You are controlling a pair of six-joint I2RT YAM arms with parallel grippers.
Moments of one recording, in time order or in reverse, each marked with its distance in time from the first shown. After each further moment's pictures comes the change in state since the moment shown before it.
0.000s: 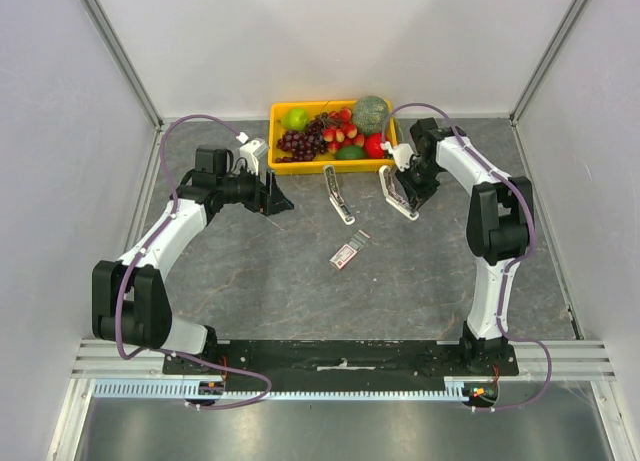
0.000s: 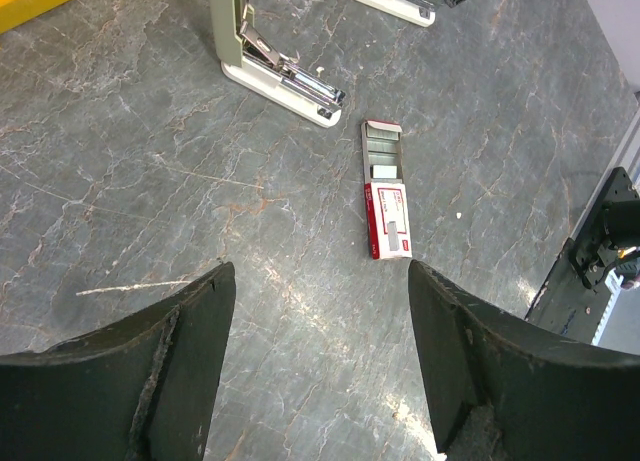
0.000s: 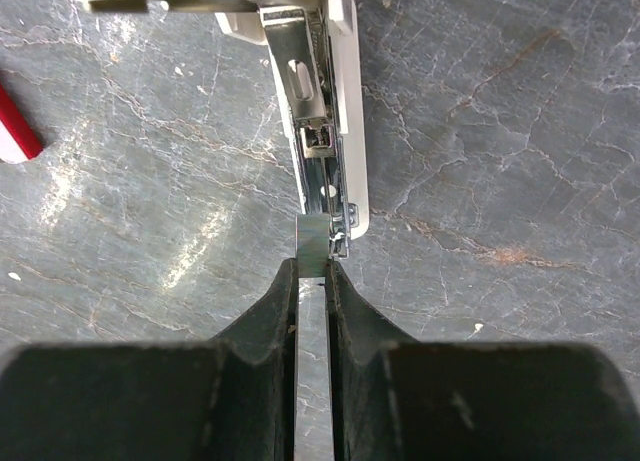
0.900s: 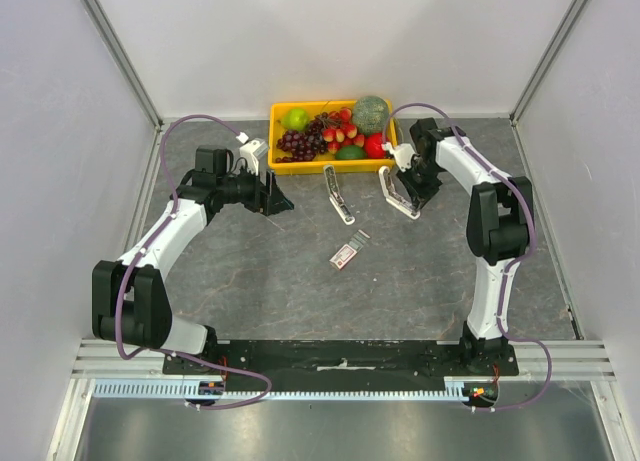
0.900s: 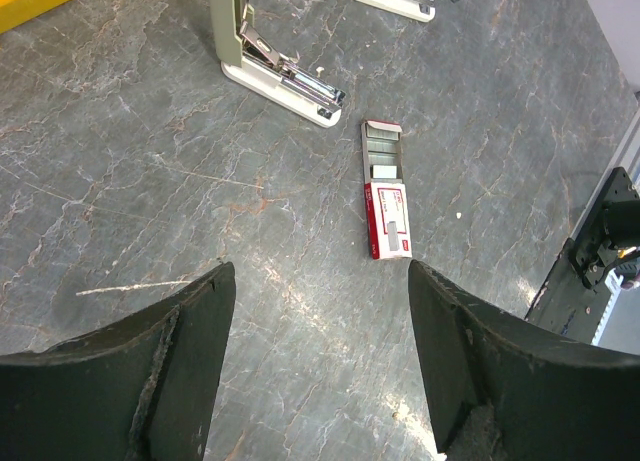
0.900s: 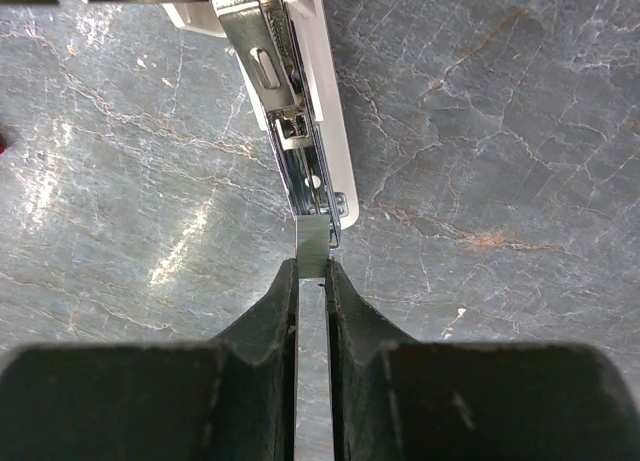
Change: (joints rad) left arm 0.000 0.000 0.000 0.000 0.000 0.000; right arm -0.003 0.000 0.000 0.000 0.048 0.004
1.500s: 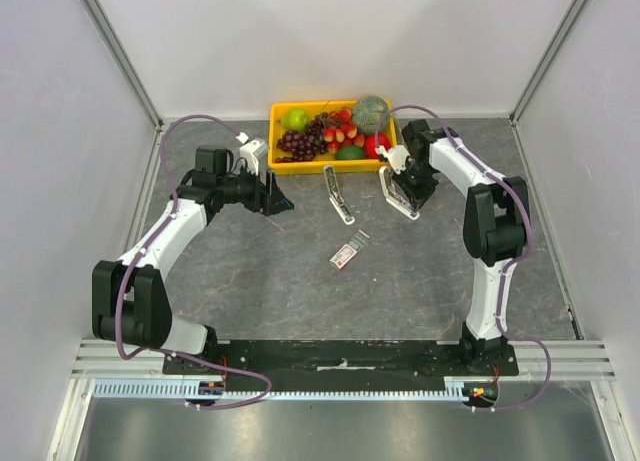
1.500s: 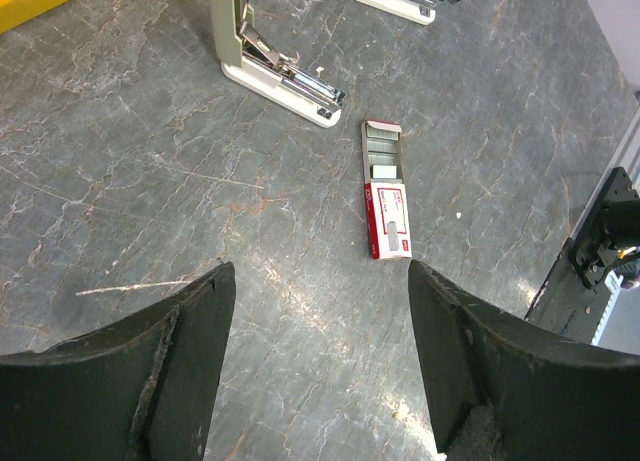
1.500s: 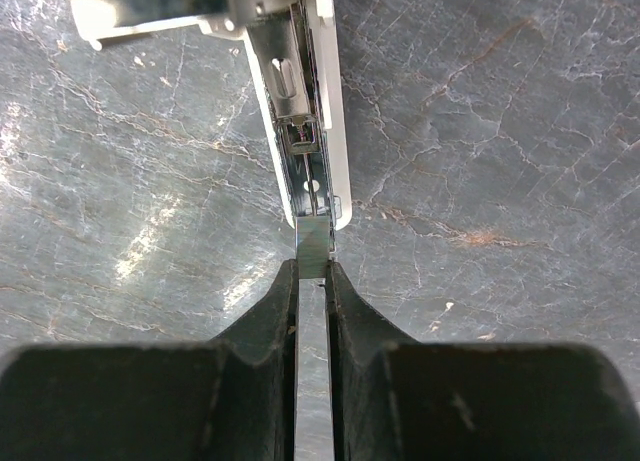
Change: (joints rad) left arm 0.000 0.000 0.000 0.000 0.000 0.000; right arm 0.041 0.000 0.000 0.000 0.086 -0.017
